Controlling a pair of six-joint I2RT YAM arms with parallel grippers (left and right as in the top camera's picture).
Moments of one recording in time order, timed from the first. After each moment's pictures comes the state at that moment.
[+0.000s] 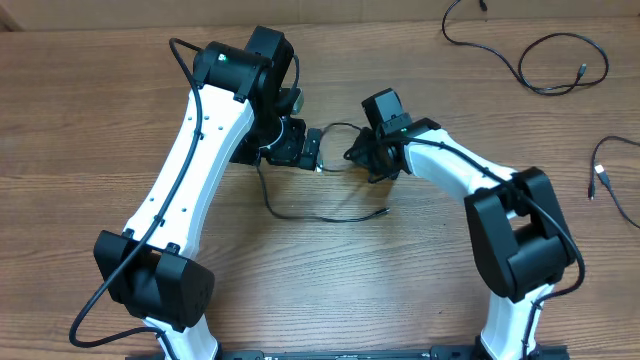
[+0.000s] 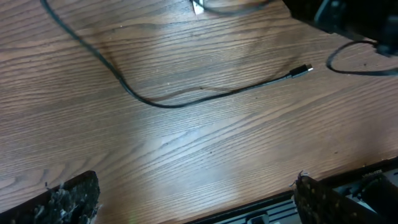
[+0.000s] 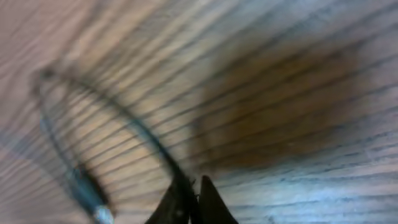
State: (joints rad) left arm -0.35 1.89 1.93 -1.56 0.20 -0.19; right arm 0.43 2.02 1.32 -0.49 -0.11 0.90
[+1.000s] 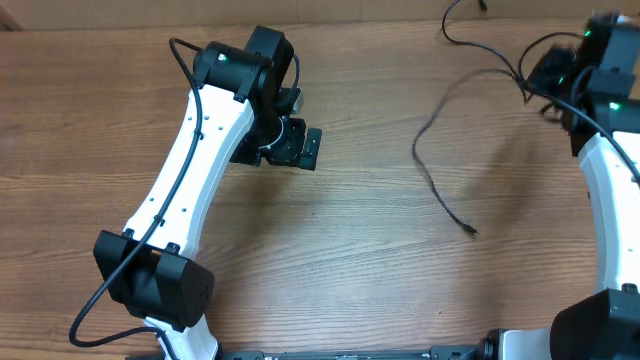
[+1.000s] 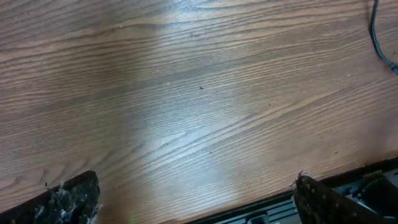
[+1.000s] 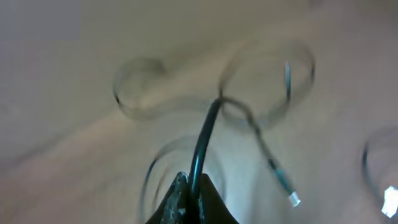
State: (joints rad) left arm -0.35 1.89 1.93 -1.56 0.20 -0.19; right arm -0.16 1.58 1.48 -0.51 0.10 0.32
